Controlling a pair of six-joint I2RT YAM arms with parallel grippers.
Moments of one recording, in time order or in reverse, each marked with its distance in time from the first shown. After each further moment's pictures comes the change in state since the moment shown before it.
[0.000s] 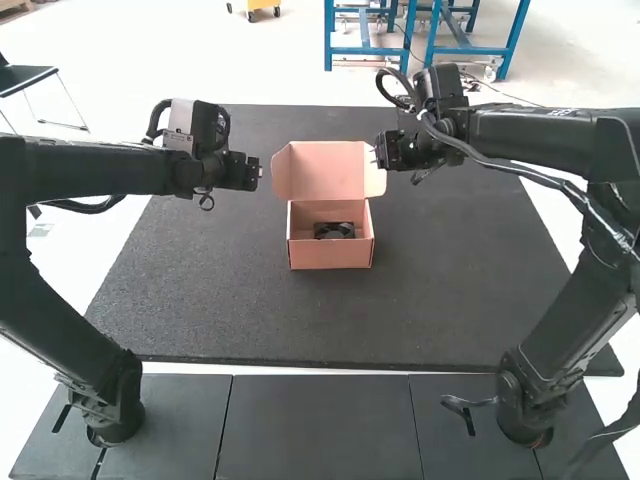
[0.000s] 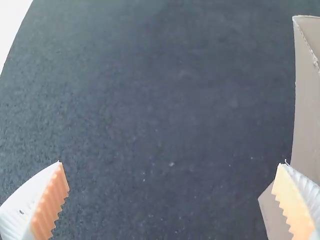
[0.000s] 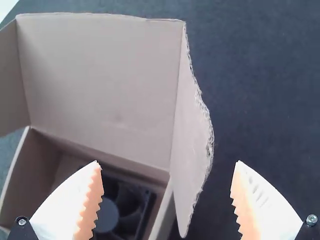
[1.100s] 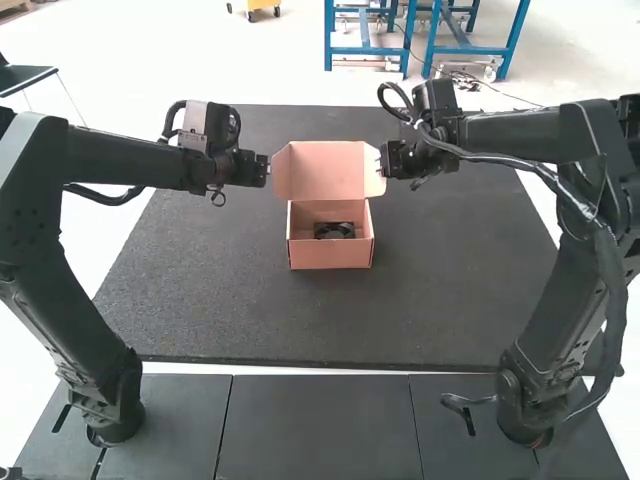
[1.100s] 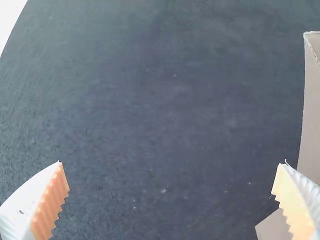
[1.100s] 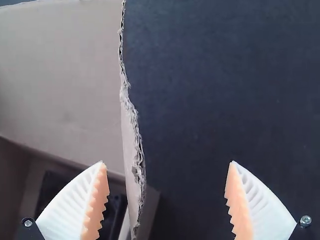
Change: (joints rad) left arm 0.000 0.124 0.061 0.085 0.010 0.000; right arm -0.044 0.119 0.013 0.053 -0.003 0.008
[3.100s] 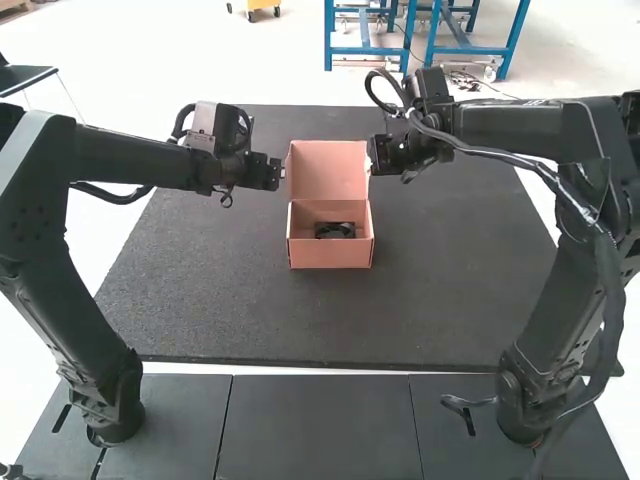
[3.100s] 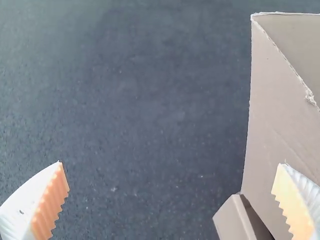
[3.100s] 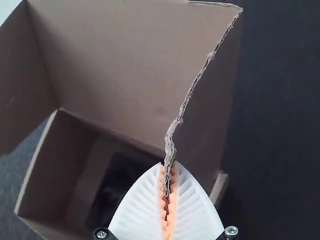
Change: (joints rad) left arm -0.035 0.021 0.016 -0.008 0.100 -0.004; right arm 0.047 0.002 0.084 -0.124 -0.140 -0.001
